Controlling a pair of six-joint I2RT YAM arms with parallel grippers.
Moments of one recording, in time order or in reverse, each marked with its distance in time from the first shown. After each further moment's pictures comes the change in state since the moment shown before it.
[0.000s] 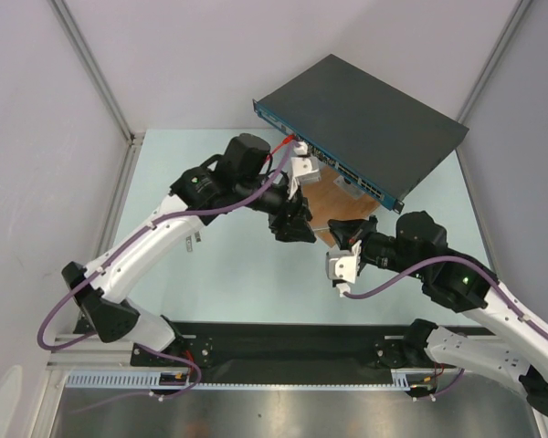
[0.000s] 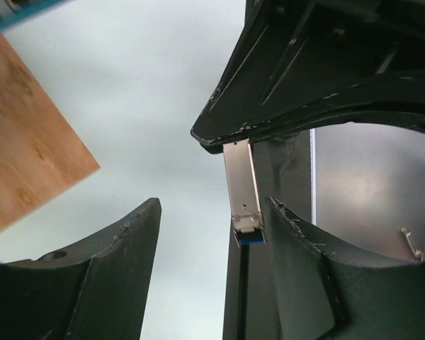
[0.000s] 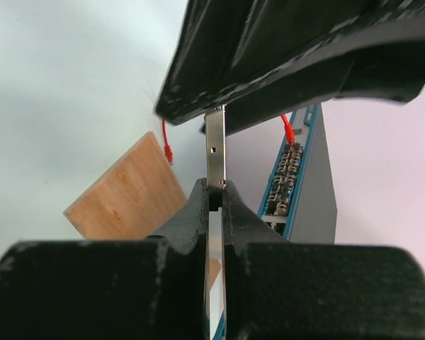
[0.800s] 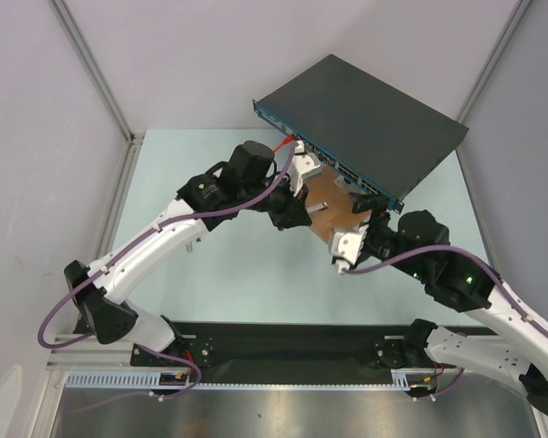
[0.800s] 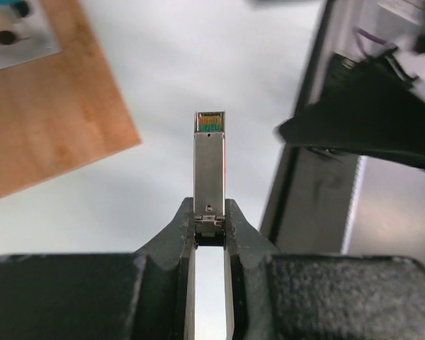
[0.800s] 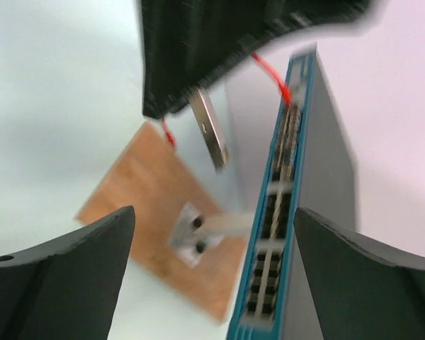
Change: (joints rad) left arm -0.019 -0.006 -0.079 0.060 -0.214 -0.090; right arm 0.042 0.003 -0.003 -0.004 0.235 0.130
